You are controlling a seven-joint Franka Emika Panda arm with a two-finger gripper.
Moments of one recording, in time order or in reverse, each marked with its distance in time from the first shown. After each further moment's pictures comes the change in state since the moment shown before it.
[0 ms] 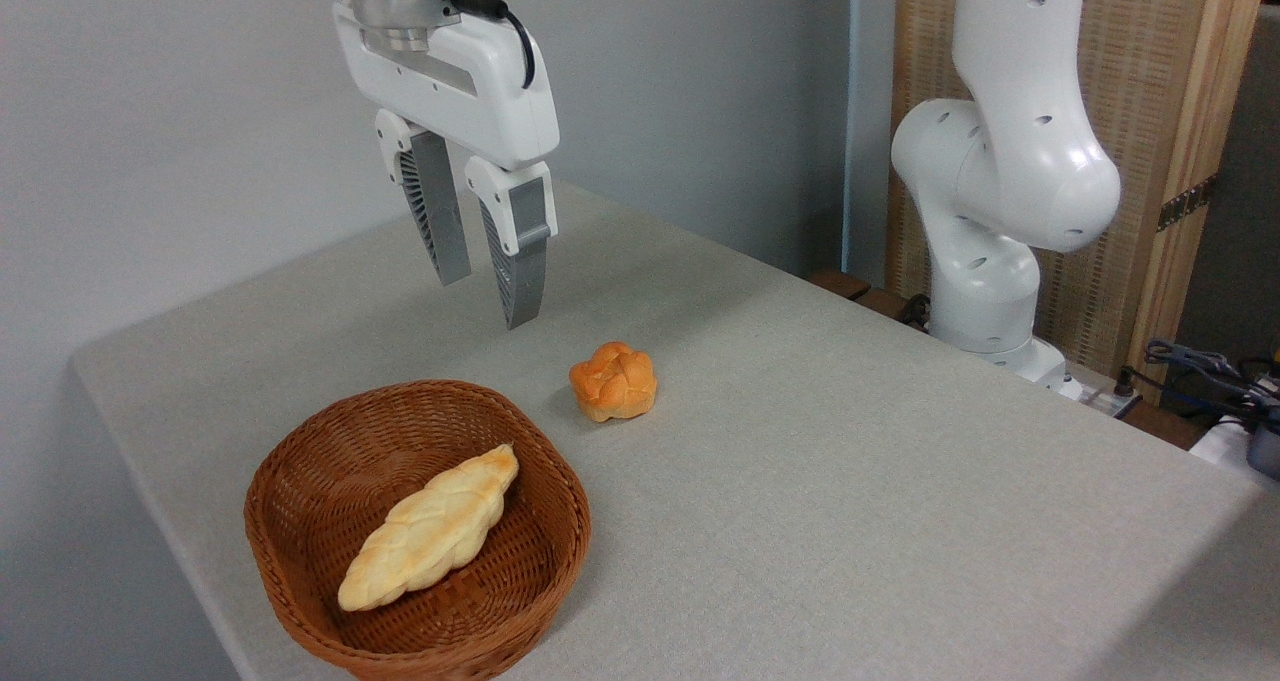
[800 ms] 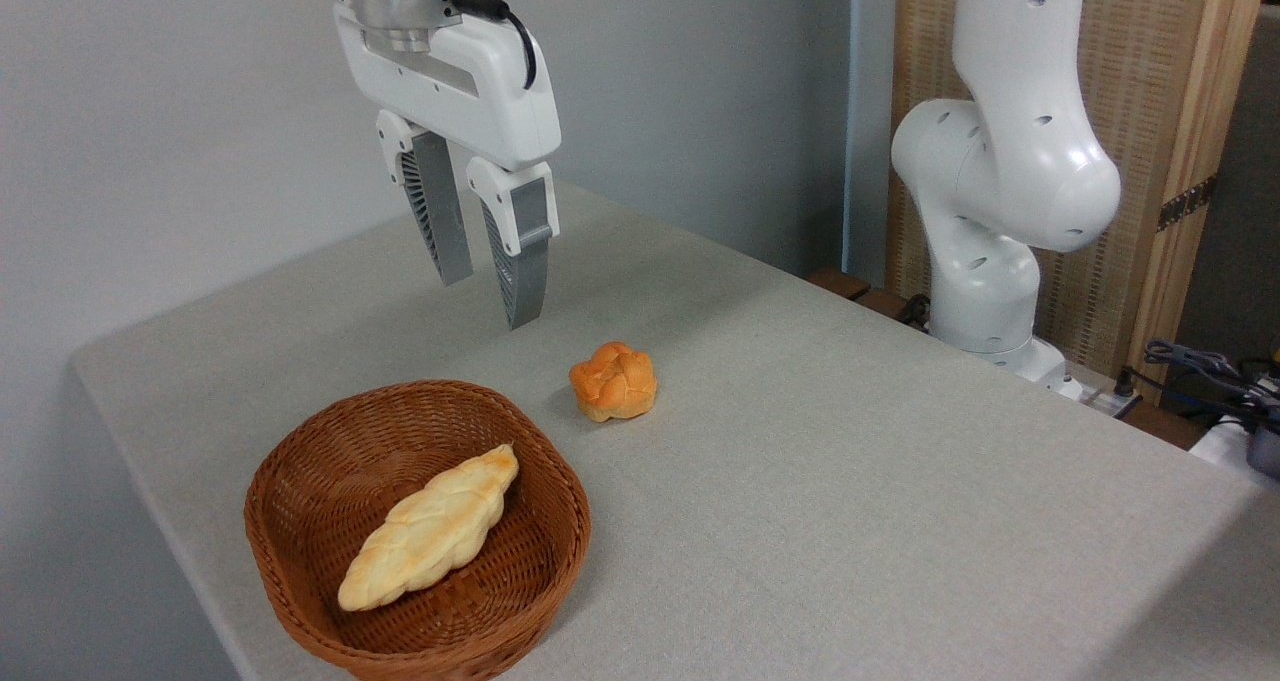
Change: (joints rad) arm 0.001 0.000 0.000 0.000 0.000 -0.004 0.000
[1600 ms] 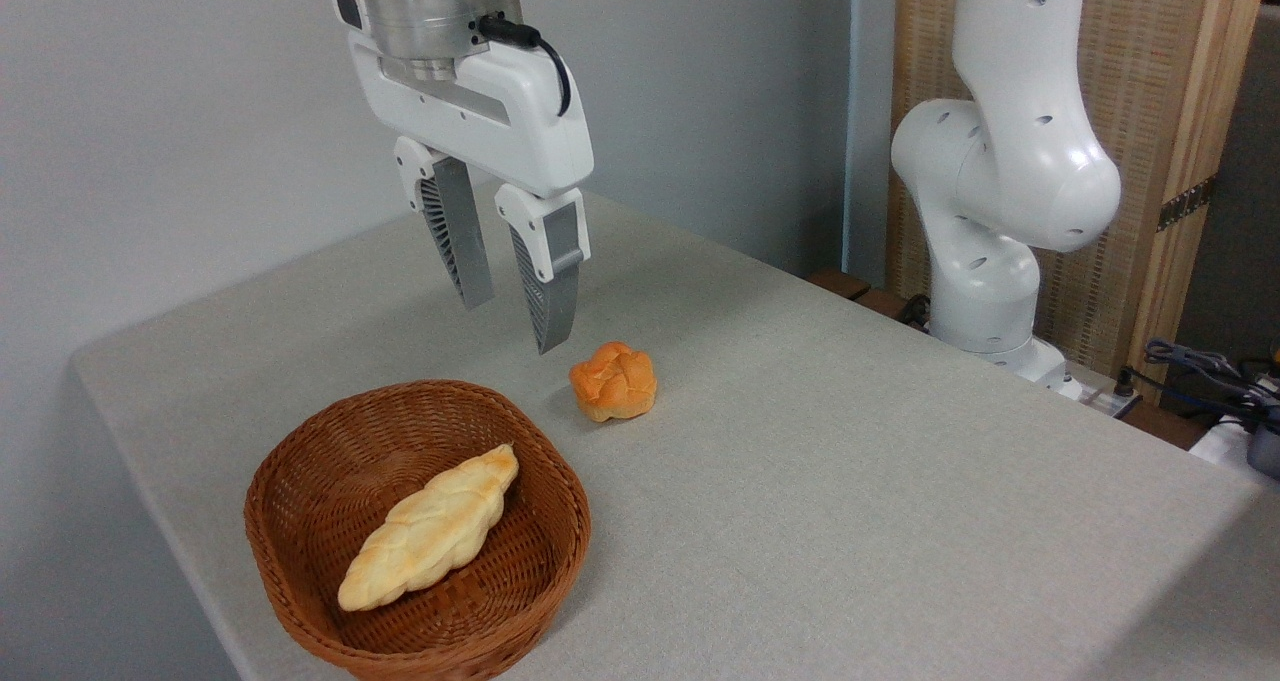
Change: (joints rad) arm 0.004 0.000 0.043 -0.024 0.001 -0.001 0.000
